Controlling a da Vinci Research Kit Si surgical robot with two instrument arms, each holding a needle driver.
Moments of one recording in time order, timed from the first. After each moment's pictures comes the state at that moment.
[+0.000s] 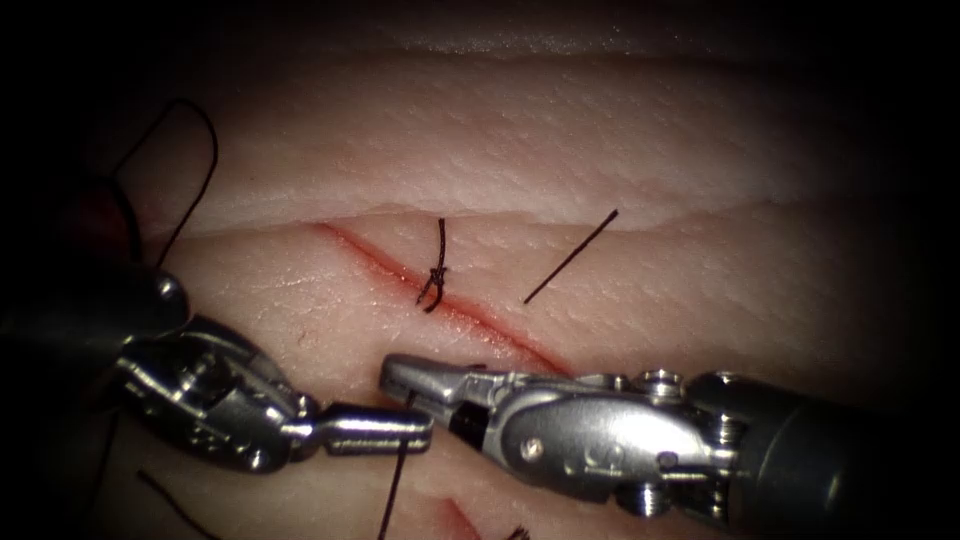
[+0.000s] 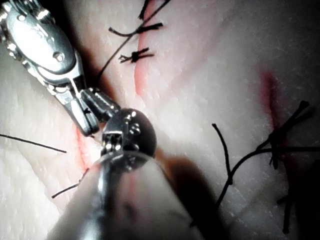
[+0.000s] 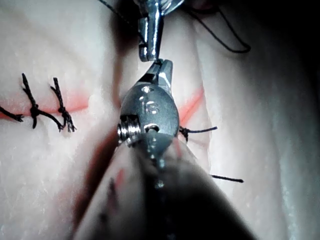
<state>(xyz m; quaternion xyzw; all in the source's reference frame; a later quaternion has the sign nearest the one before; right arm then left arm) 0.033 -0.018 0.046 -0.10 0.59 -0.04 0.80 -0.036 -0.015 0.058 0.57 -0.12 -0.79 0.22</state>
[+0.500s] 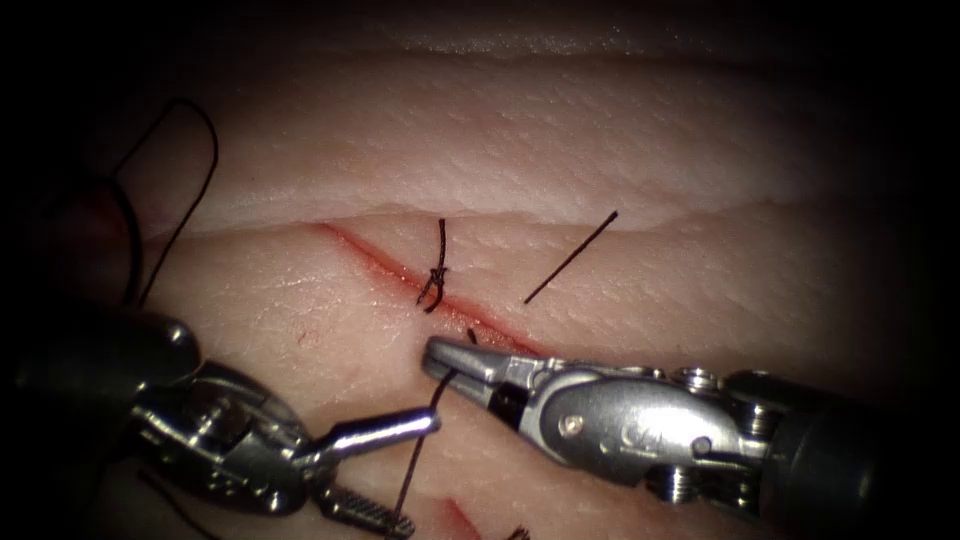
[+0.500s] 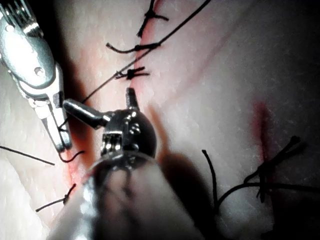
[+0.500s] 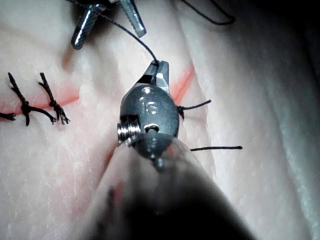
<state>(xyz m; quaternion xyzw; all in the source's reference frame) 0.031 -0.016 0.048 -0.07 0.56 0.05 0.83 -0.037 -0.018 0.058 0.55 -0.11 -0.81 0.19</state>
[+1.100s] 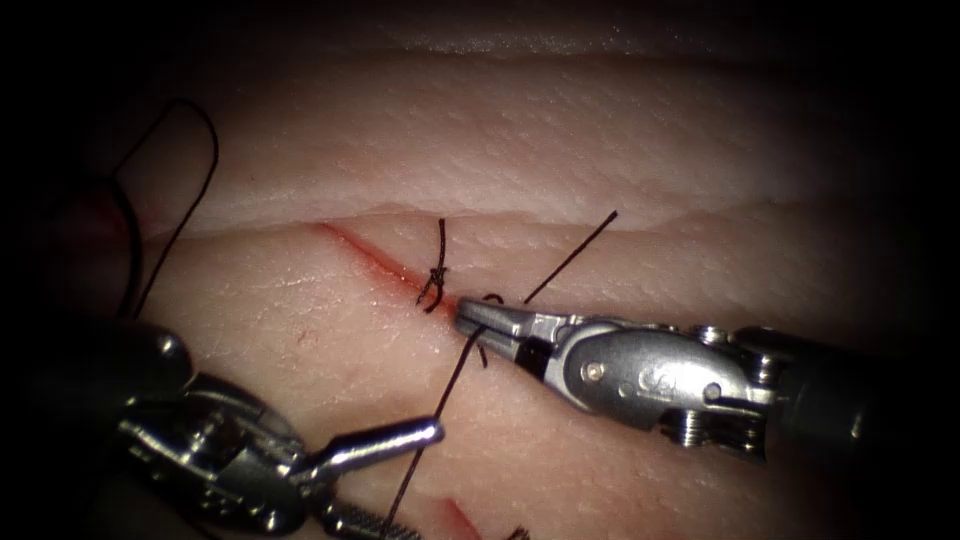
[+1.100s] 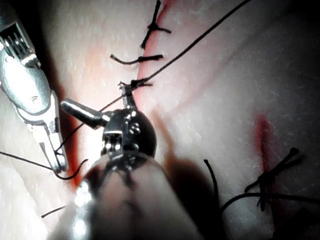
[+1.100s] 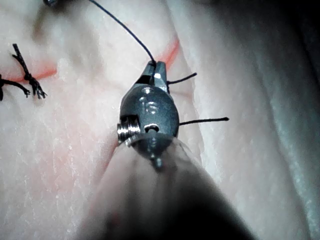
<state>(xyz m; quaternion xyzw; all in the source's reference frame) 0.030 -0.014 0.051 -0.06 0.55 0.05 0.83 -0.038 -0.018 0.055 0.57 -0.12 -0.80 0.17</state>
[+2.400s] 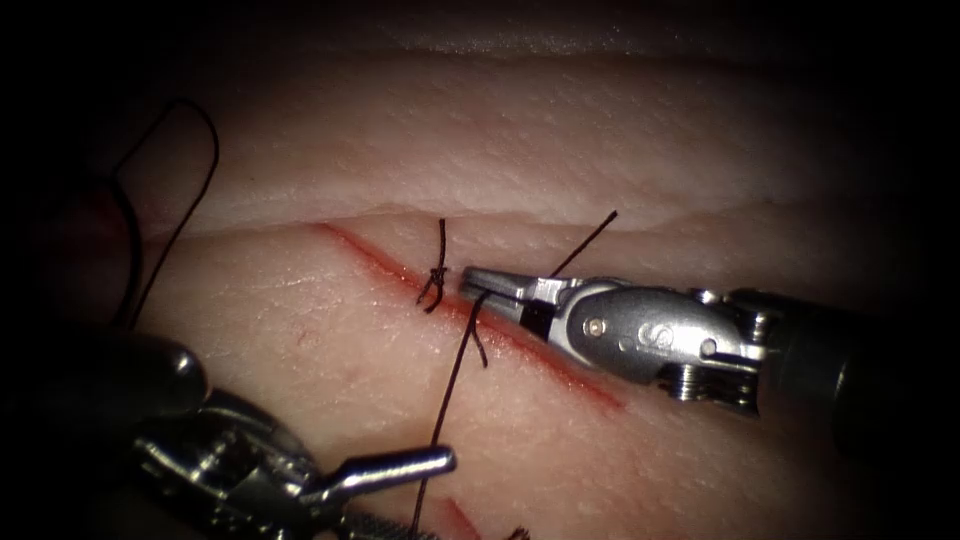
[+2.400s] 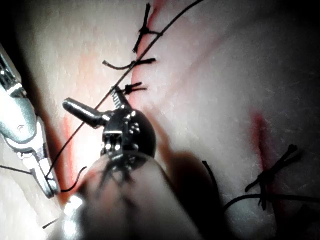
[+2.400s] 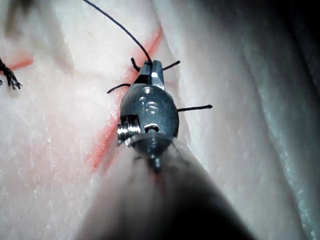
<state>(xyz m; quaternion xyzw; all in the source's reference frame) 0.030 -0.011 0.054 -0.04 0.56 0.08 0.83 -0.038 -0.018 0.056 0.58 -0.13 -0.78 0.19</state>
